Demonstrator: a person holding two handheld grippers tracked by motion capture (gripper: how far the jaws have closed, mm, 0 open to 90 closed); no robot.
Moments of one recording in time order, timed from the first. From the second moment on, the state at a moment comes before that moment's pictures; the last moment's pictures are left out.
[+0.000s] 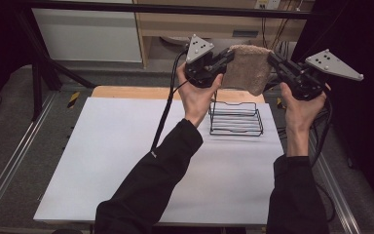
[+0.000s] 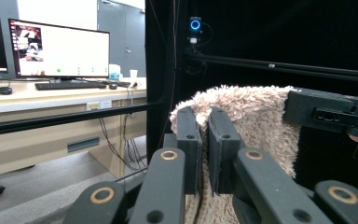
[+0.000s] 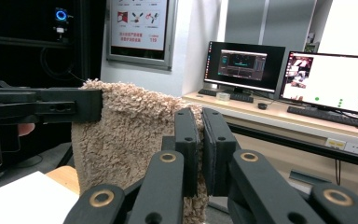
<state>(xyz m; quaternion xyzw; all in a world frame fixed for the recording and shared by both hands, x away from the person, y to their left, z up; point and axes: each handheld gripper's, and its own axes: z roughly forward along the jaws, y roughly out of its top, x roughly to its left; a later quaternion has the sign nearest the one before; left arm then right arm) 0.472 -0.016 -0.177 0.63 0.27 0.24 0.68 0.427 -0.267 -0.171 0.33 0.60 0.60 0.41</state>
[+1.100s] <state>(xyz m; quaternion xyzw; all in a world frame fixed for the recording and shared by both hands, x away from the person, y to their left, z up) 0.525 -0.030 -0.186 0.63 0.30 0.24 0.67 0.494 -0.278 -0.174 0.34 0.62 0.58 0.41</state>
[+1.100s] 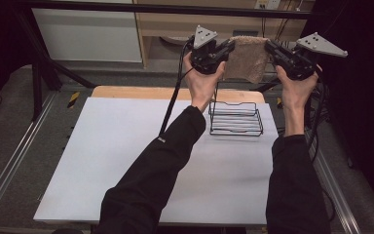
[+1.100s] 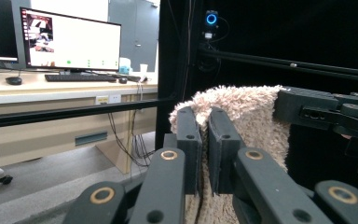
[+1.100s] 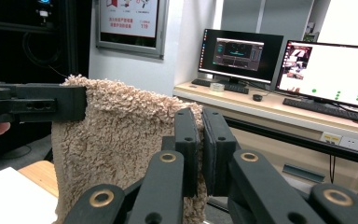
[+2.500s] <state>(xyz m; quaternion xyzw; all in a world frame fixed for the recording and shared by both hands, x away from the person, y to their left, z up) 0.524 -0.041 -0.237 0.68 0.29 0.22 0.64 0.495 -0.298 -0.223 0.35 0.66 0.55 0.38</state>
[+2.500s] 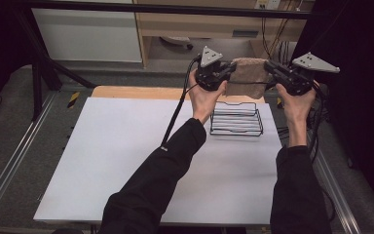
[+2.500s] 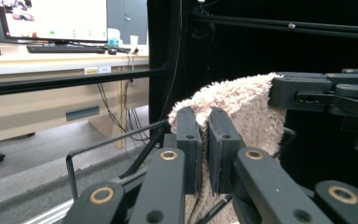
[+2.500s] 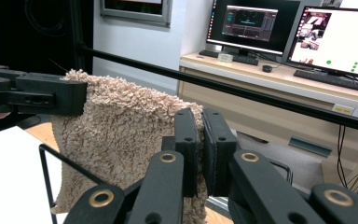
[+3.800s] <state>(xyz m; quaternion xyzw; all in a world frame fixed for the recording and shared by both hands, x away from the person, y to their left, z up) 0.508 -0.031 -0.244 0.73 0.27 0.19 0.60 0.460 -0.299 -0.253 0.33 0.67 0.55 0.36</state>
